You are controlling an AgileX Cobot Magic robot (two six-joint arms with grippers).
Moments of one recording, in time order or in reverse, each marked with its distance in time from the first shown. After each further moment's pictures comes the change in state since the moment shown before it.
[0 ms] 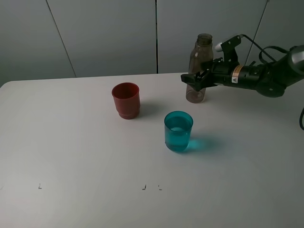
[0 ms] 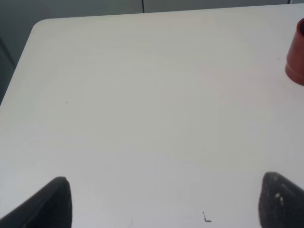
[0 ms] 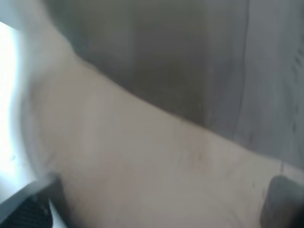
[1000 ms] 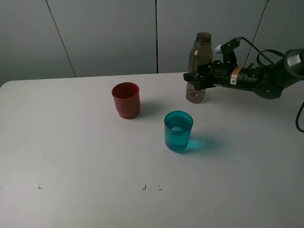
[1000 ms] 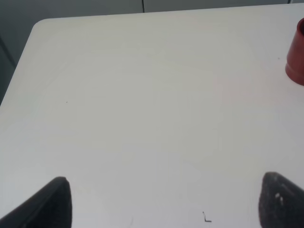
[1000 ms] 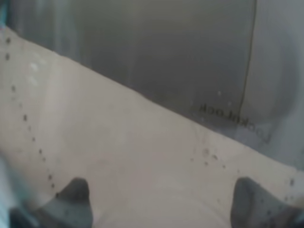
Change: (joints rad) left arm 0.000 0.000 0.000 0.000 0.000 0.000; right arm -0.006 0.058 -0.048 0.000 -0.036 -0.017
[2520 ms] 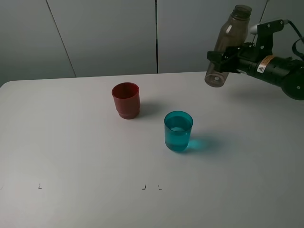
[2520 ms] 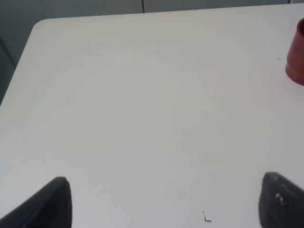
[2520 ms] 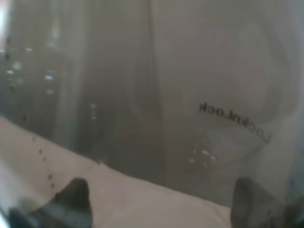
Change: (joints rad) left arm 0.000 0.000 0.000 0.000 0.000 0.000; right arm -0.069 -0.234 0.228 0.246 -0.062 -0.077
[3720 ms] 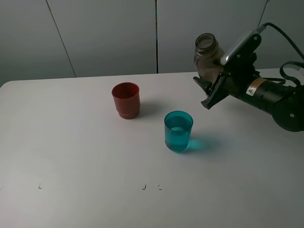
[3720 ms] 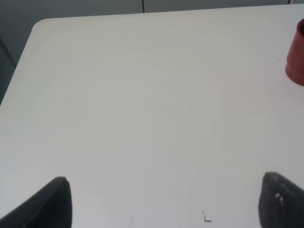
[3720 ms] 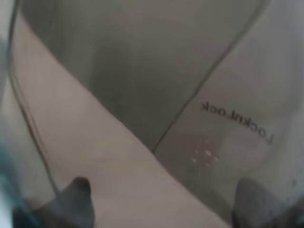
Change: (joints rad) left arm 0.000 0.000 0.000 0.000 0.000 -0.007; right arm 0.217 -0.143 0.338 0.346 -0.097 -0.750
